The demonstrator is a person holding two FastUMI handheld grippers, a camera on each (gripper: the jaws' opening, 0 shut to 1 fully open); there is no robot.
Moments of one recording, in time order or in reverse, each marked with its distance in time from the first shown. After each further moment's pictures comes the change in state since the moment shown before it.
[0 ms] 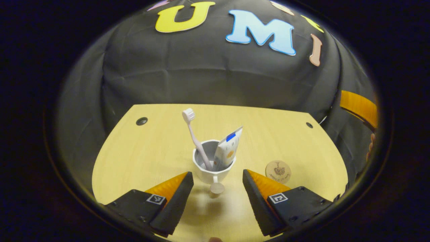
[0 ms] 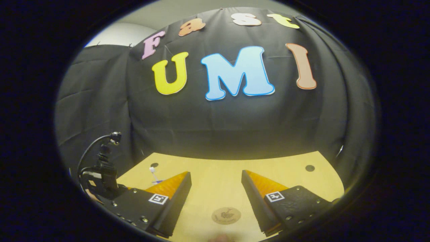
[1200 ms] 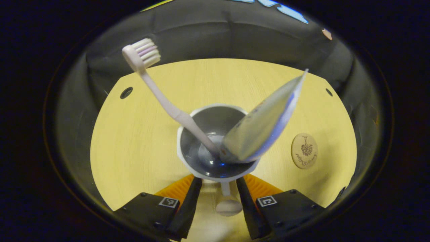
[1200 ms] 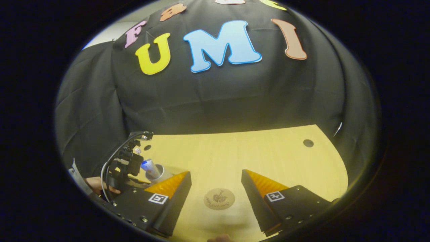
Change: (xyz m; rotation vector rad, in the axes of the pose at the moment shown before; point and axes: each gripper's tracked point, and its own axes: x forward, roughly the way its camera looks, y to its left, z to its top) left arm 0.075 0.024 -0.062 -0.009 0.385 0.040; right arm 0.009 -0.028 -0.058 0.088 0.224 -0.025
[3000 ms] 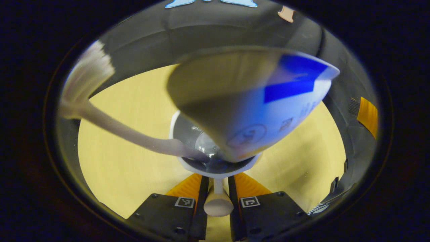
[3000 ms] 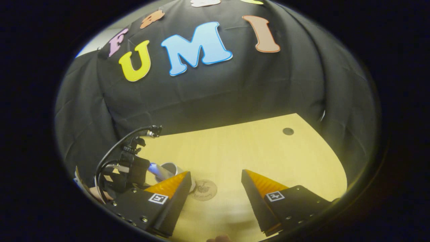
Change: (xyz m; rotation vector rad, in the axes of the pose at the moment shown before) left arm -0.035 -0.130 0.002 0.193 0.003 -0.161; right arm -0.046 -0.063 -0.017 0.107 0.003 -0.092
